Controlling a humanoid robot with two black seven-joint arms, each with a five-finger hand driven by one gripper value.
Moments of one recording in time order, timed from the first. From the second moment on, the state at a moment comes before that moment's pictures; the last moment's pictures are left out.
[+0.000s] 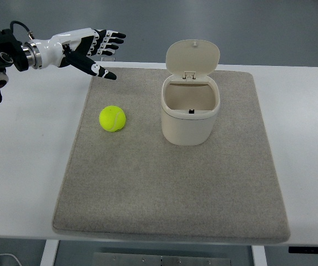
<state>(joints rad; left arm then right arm) -1.53 0.55 0.69 -0.93 0.06 -0.27 -0.57 0.04 0.00 -0.05 0.24 0.04 -0.08 0.15</state>
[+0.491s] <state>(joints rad) -1.49 0.54 0.68 -0.94 0.32 -0.26 -0.57 0.04 0.00 -0.05 0.24 0.04 -0.08 0.15</state>
